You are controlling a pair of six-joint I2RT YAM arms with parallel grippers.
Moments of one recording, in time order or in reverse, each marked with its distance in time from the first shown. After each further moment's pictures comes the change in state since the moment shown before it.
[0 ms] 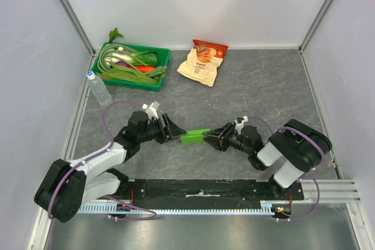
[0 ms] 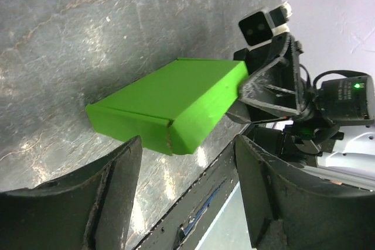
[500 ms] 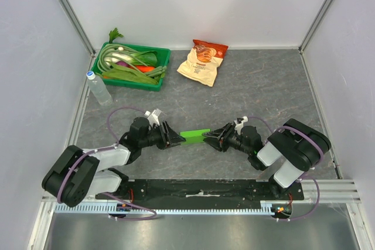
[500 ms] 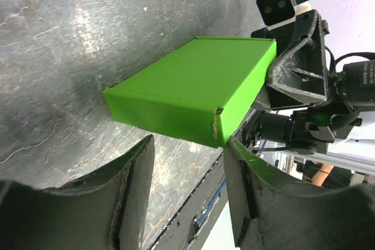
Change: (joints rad) left arm 0.009 0.170 -0.121 0.261 0.074 -0.020; right arm 0.000 0.010 0.001 -0.006 -0.003 -0.019
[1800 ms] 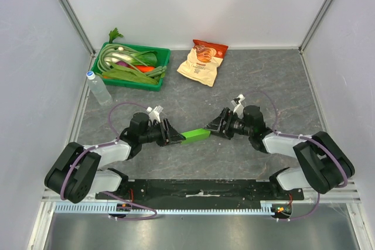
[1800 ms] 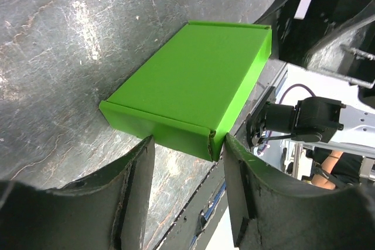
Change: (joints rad) left arm 0.045 0.037 0.053 -0.048 0.083 0.099; right arm -0.152 -0.248 0.219 -0.611 -0.229 -0.606
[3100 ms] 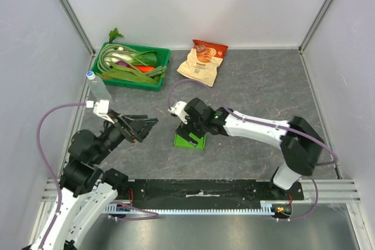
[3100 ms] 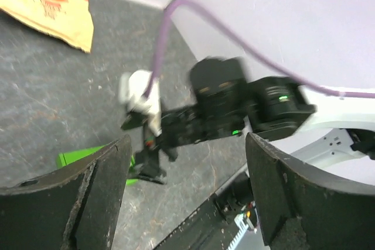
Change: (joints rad) left arm 0.007 -0.914 0.411 -0.770 -0.340 0.142; right arm 0.461 0.194 0.776 -1.005 0.560 -1.139
